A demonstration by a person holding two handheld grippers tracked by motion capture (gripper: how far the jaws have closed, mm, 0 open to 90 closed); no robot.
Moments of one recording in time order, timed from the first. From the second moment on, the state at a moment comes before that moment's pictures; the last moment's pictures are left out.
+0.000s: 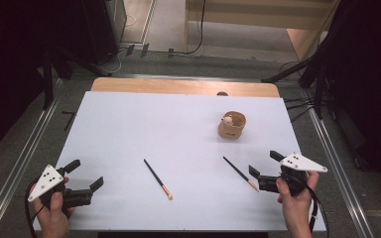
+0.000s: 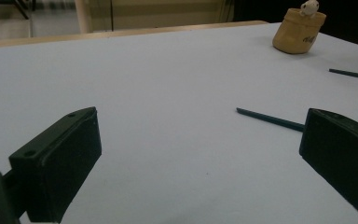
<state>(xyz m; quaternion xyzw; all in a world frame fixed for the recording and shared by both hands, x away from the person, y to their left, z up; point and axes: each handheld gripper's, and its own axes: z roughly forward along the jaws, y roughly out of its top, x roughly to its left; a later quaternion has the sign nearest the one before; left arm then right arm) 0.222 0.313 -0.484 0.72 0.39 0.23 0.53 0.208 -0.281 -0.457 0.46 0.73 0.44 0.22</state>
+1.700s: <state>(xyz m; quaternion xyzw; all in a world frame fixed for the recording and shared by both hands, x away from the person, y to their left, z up) 0.226 0.304 -0.486 0.73 0.37 0.22 0.52 0.262 -0.230 -0.475 0.50 0.86 0.12 0.05</state>
